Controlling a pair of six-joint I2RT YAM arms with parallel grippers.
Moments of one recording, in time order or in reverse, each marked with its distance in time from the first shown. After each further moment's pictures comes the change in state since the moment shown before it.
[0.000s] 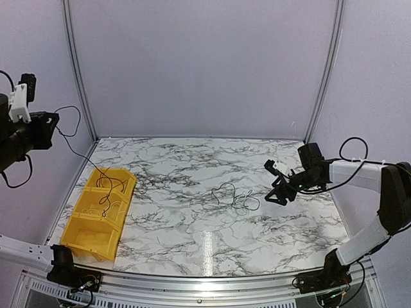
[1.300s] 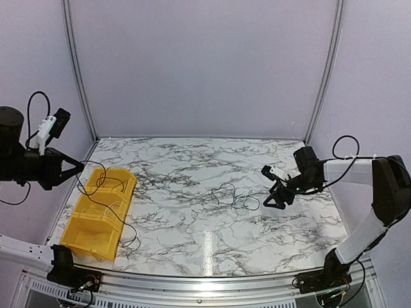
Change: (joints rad) left arm 0.001 0.019 -0.001 -0.298 0.655 -0.095; right arm 0.000 0.093 0.017 -0.031 -0.028 -0.037
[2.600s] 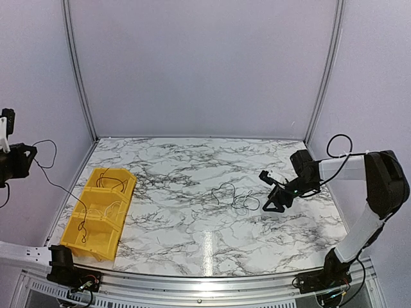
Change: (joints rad) left arm 0.000 -0.176 -0.019 -0.186 -0.640 -0.259; right arm 0.000 0.076 0.021 -0.045 -0.016 -0.023
